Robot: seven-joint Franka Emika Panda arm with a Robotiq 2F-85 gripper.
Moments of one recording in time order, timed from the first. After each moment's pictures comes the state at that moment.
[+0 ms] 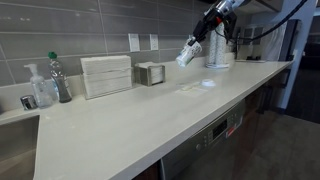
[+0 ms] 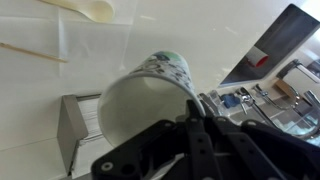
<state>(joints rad) -0.08 0.13 -0.01 -1.89 0.90 2.01 -1.04</state>
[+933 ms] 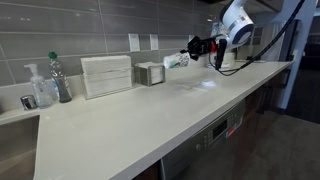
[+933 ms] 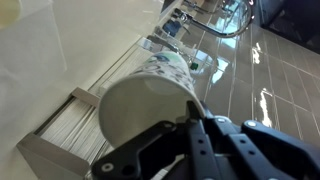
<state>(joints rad) -0.17 0.43 -0.02 -1.83 1.49 1.73 -1.10</state>
